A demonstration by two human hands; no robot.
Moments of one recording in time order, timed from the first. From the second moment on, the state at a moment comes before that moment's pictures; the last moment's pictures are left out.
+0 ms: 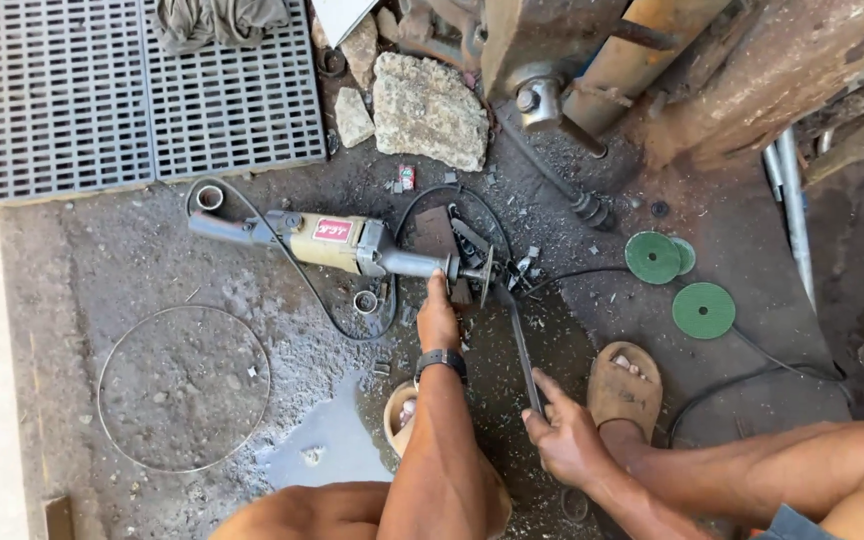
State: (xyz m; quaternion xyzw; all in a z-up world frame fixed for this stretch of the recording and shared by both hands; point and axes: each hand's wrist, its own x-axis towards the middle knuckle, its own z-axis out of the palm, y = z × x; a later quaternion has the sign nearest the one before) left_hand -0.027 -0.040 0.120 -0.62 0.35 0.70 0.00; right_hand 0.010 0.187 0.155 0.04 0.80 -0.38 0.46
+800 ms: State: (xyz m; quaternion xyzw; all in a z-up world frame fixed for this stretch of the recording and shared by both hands) left_hand -0.033 -0.053 0.033 -0.54 0.60 0.57 0.15; right_hand -0.035 0.179 0.145 0.05 0.73 -0.41 0.54
